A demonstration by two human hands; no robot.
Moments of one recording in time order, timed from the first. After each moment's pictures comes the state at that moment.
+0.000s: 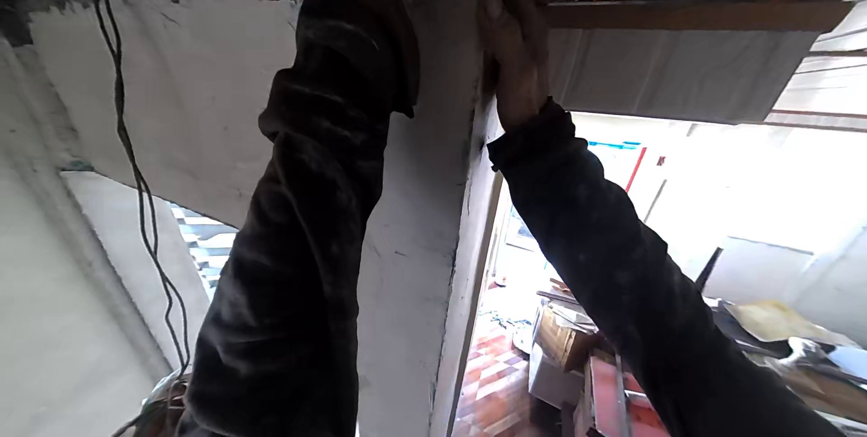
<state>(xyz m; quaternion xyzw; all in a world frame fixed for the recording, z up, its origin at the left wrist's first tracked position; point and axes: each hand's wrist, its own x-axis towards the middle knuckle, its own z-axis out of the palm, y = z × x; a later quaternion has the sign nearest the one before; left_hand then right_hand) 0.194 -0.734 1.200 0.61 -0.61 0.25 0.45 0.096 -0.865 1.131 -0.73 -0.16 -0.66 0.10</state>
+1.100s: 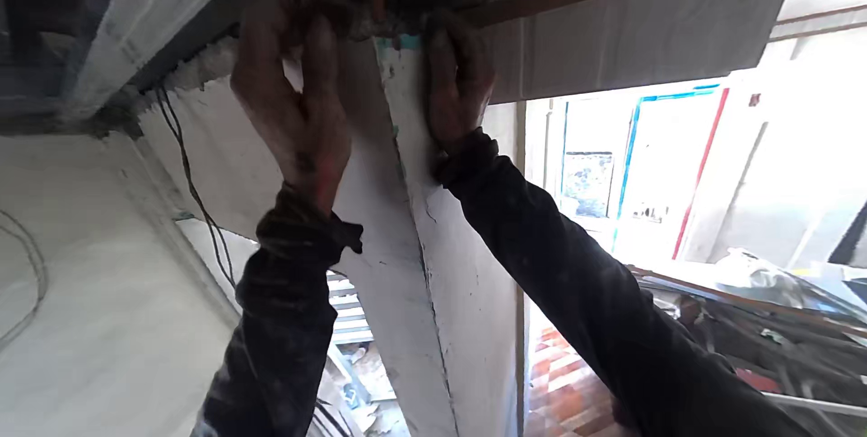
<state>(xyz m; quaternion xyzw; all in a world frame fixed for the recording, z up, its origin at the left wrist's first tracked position) 0.211 -0.734 1.124 0.28 -0.63 0.41 0.60 0.120 -0.882 1.110 -0.50 -0.12 -0.85 0.14</state>
